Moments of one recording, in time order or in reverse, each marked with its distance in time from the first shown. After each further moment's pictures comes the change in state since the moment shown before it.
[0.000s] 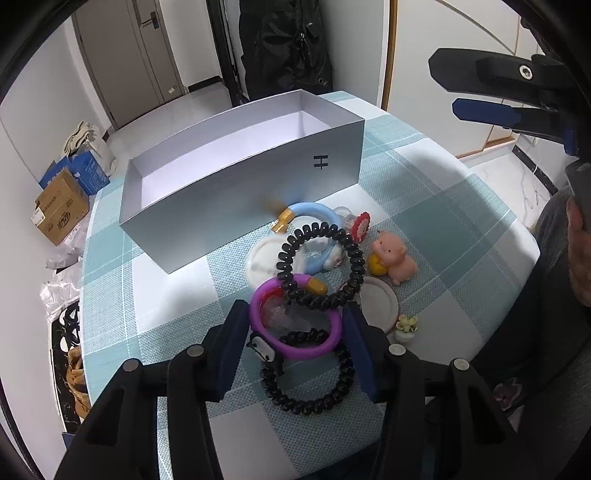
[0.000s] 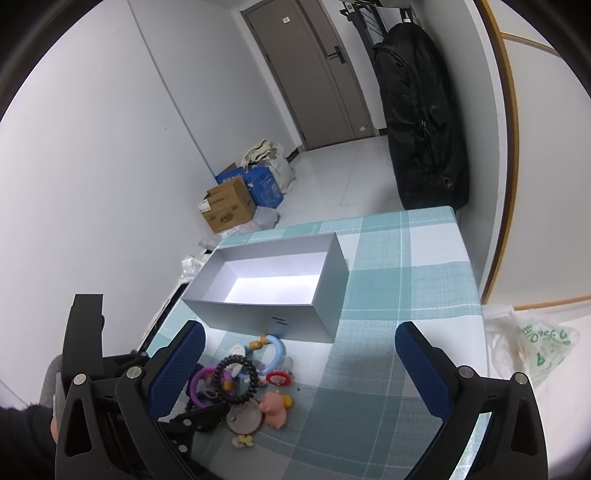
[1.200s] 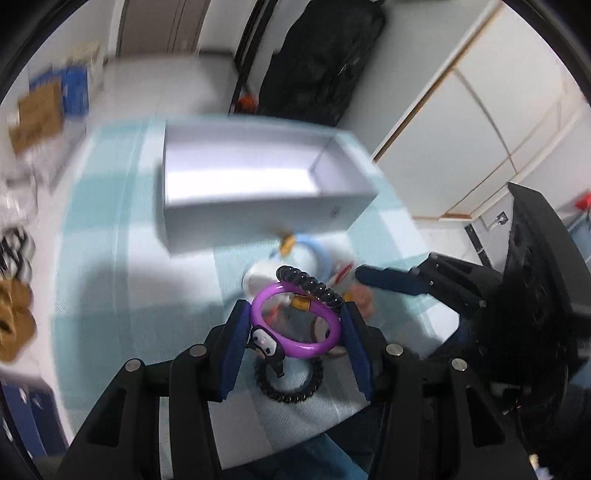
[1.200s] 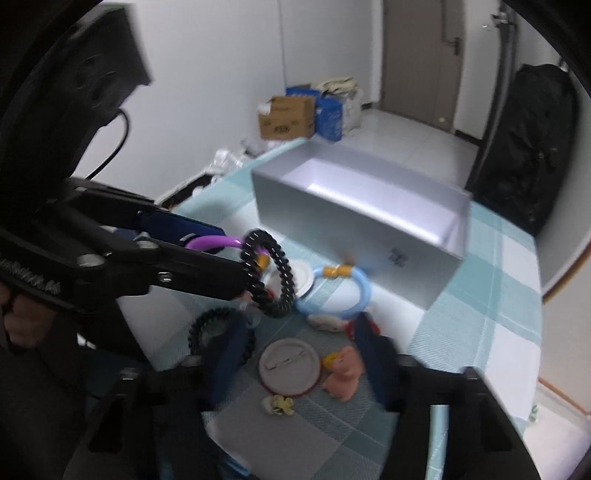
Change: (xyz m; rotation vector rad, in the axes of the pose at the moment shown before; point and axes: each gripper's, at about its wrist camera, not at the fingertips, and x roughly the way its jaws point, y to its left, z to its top) left arm -0.005 0.065 0.014 -0.360 0.028 -0.377; right arm 0.059 0.089 -0.059 -0.463 0.268 0.023
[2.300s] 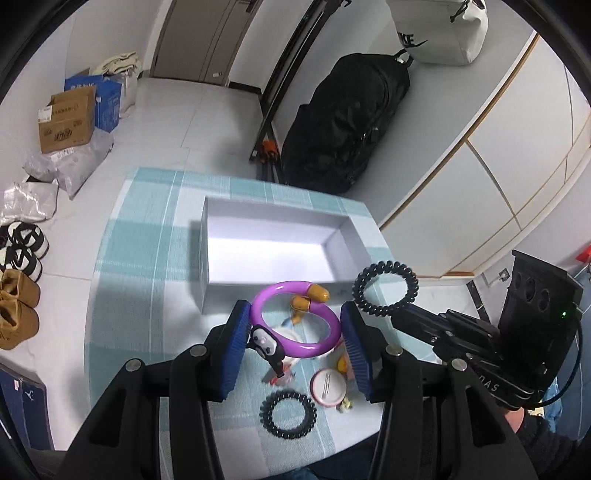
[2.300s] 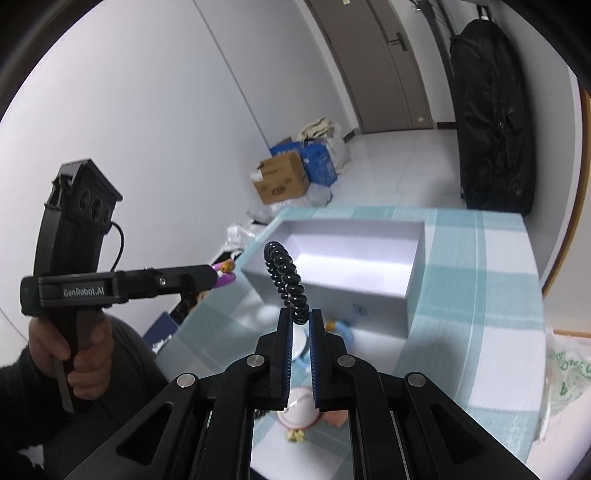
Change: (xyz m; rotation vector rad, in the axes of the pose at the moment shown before) left arm -0.040 0.004 0.032 -0.076 -0.228 0.046; right arm -0.059 -0.059 0.014 0.300 -0.225 0.145
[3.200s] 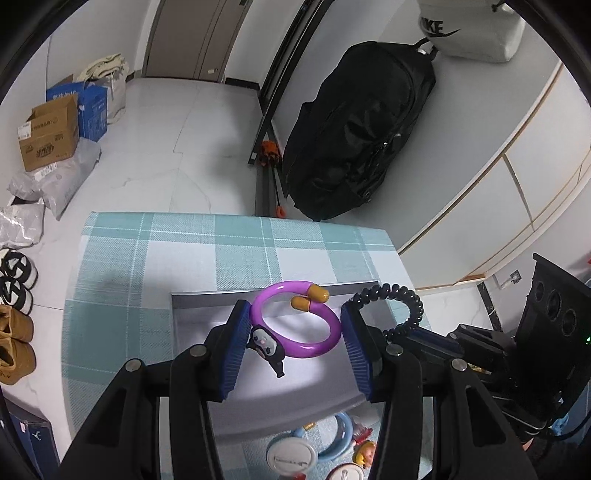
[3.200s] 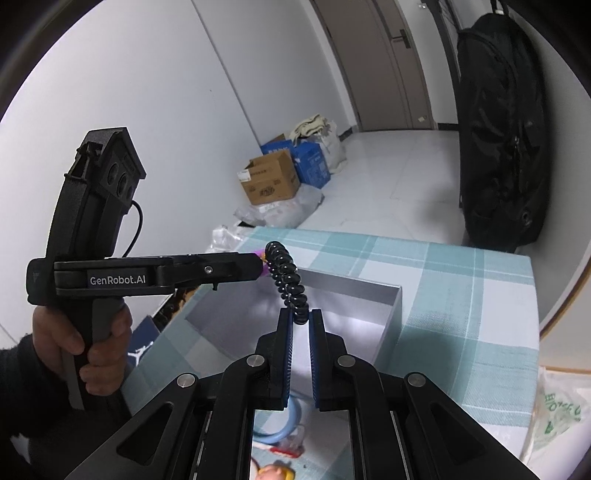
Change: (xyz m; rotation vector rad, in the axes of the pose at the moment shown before) left arm 0.069 0.016 0.061 0.010 0.030 0.017; right arm 0.054 -0.044 0.052 -0.041 0.037 -0.033
